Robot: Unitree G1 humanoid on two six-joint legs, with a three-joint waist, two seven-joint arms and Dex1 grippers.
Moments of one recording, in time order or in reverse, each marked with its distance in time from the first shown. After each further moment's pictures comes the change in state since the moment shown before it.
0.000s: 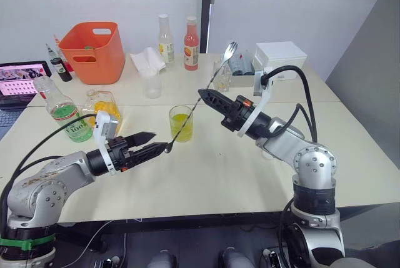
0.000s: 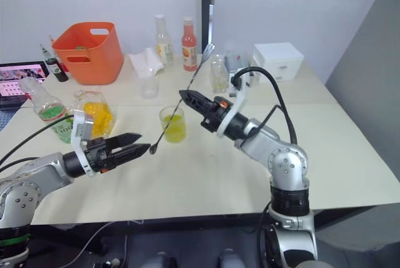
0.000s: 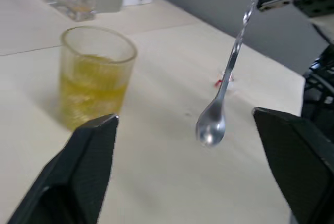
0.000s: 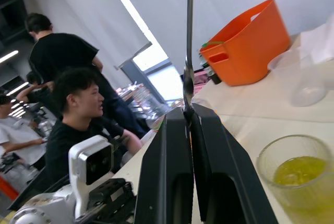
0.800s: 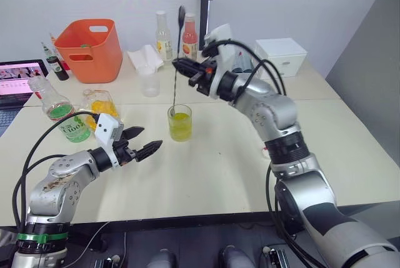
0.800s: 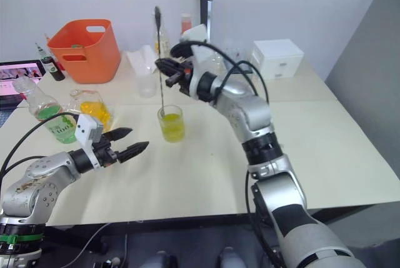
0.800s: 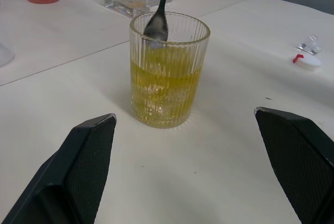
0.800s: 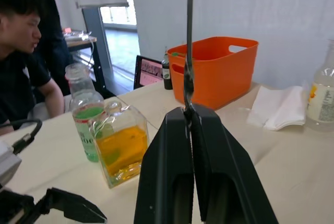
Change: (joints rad) left arm -0.036 -0.062 -0.091 0.116 0.290 -0.241 0.009; right arm -0.440 0.037 0.284 0.564 -0.665 -0.401 0.359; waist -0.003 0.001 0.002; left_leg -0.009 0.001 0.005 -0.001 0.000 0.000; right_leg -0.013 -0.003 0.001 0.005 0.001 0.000
